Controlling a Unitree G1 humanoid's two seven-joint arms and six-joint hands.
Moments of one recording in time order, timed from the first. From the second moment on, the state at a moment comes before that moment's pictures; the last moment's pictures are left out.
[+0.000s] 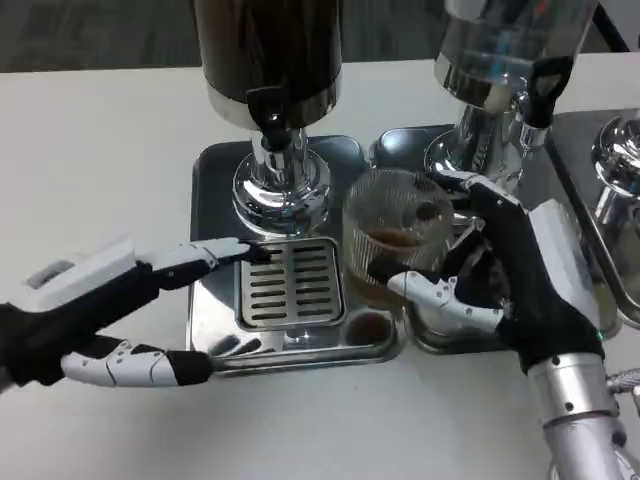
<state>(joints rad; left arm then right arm) -0.30 0.71 0.00 0.85 0.03 -1.24 -0.70 0.03 -0.13 0.18 -0.04 -0.49 -0.15 -0.22</state>
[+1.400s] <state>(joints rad) -0.03 0.83 -0.02 0.52 -0.16 -1.24 -0.68 0.33 -0.17 0.14 -0.40 -0.48 -0.11 -0.09</state>
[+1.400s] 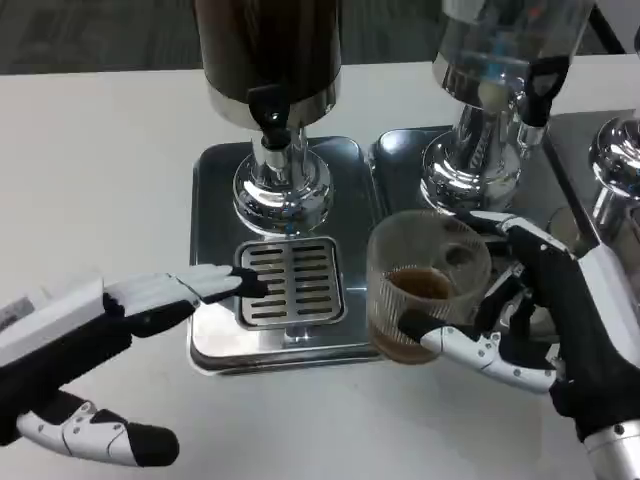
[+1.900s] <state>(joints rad) 0.00 0.83 0.00 0.50 -0.17 -1.23 -0.68 0.33 -0.17 0.13 -0.40 -0.48 -0.11 -0.07</state>
